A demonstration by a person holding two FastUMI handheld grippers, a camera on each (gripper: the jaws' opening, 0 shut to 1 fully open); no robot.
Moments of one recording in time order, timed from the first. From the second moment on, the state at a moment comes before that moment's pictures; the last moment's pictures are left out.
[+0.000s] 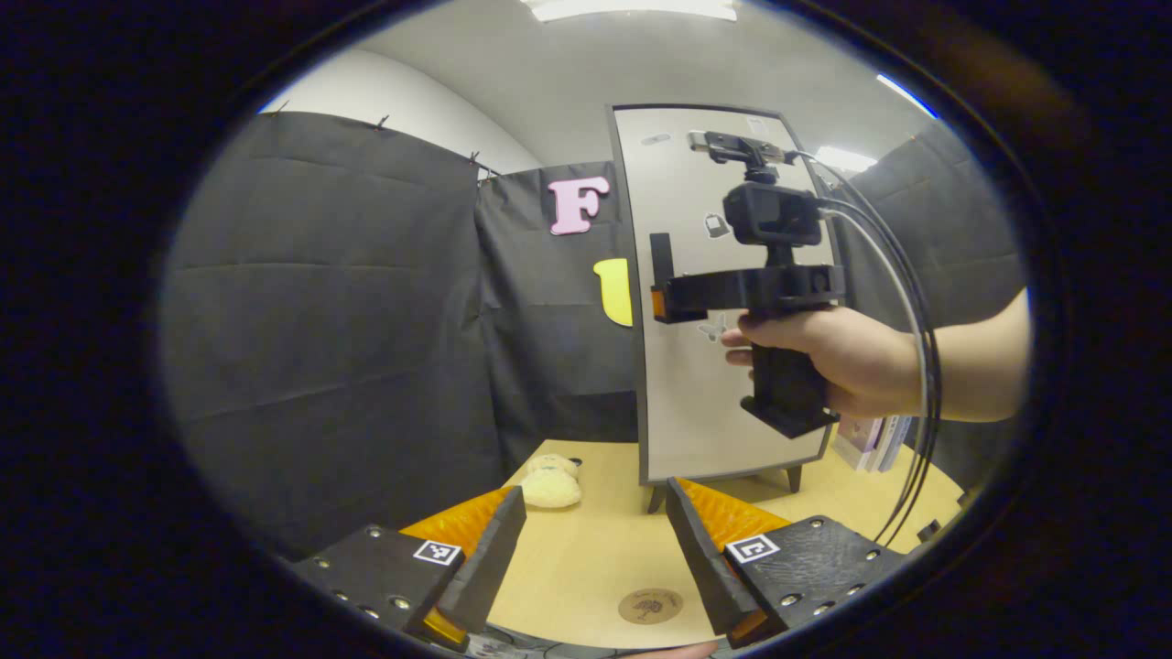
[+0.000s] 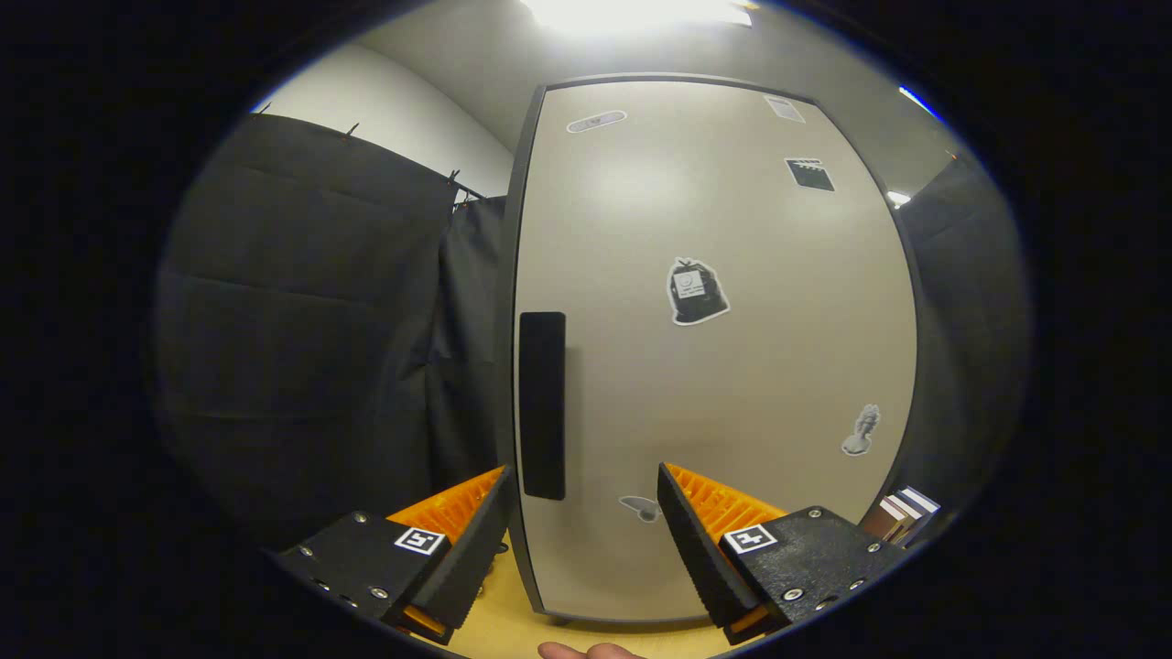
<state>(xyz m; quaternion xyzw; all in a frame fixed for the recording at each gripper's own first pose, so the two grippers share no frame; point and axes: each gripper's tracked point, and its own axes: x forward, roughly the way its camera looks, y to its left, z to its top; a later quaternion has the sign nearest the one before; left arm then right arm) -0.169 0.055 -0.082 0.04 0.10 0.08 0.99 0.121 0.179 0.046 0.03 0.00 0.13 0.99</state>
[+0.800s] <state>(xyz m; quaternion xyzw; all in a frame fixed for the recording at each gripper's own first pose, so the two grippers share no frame) -0.247 0.148 -0.066 0.03 0.08 0.23 0.97 0.164 0.216 0.041 -0.01 0.02 0.16 0.99</state>
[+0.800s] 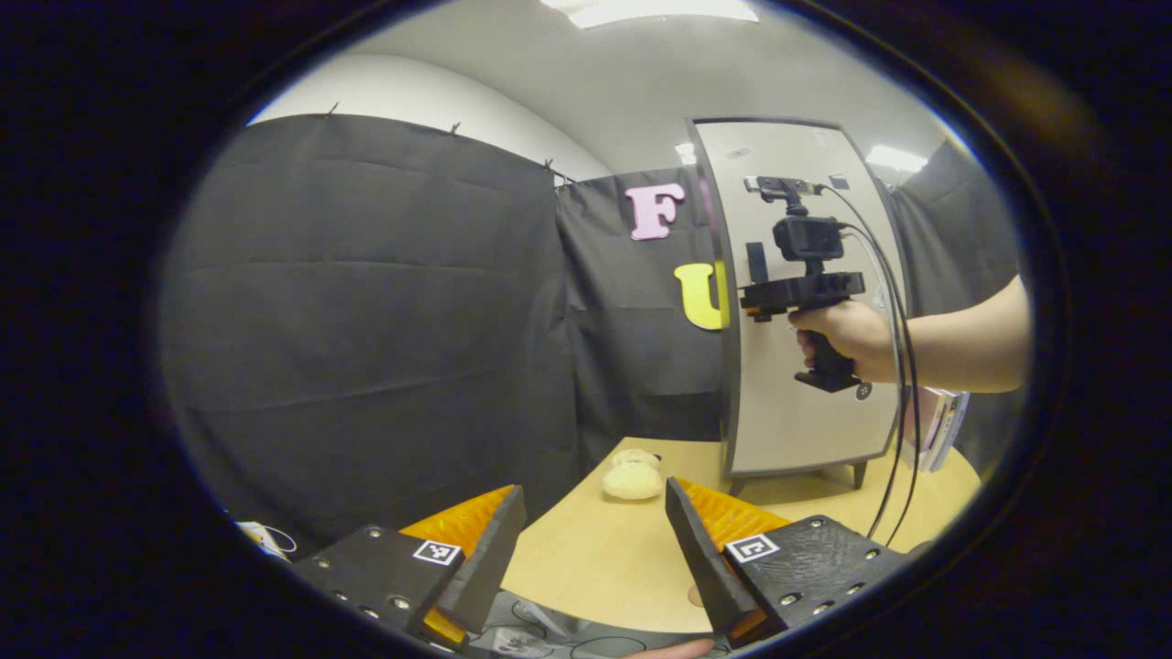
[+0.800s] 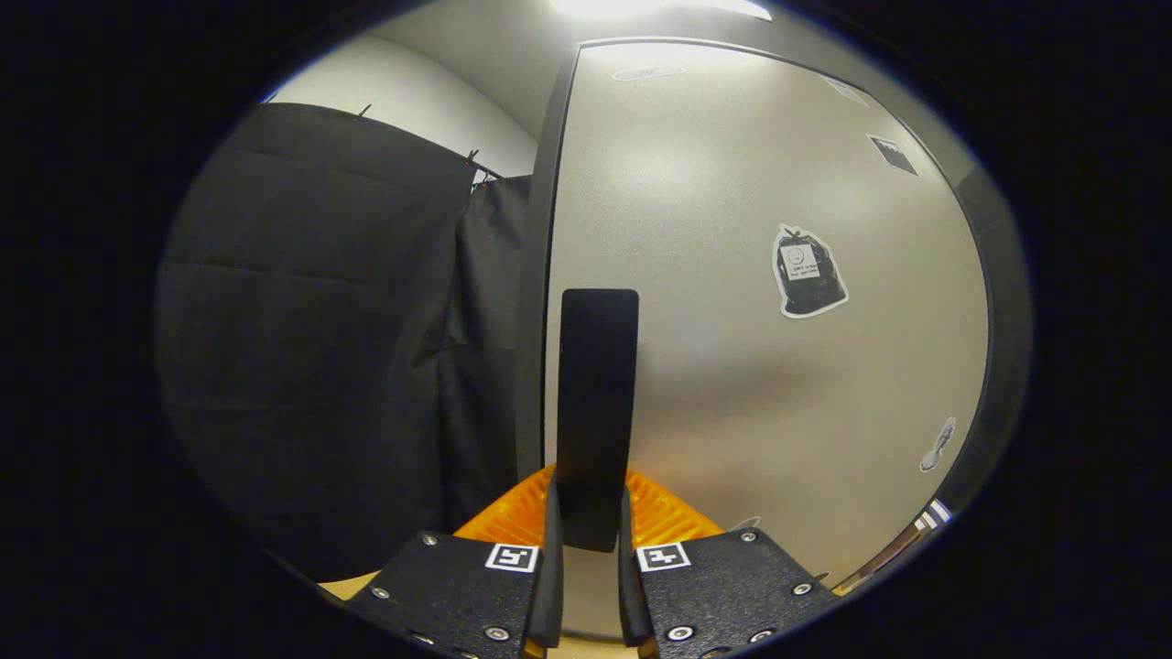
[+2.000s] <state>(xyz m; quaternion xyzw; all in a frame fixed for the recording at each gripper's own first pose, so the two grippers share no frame) -0.110 0.128 -0.039 0.07 0.00 0.07 1.00 0.105 0.188 0.037 -0.02 0.05 0.32 0.94</state>
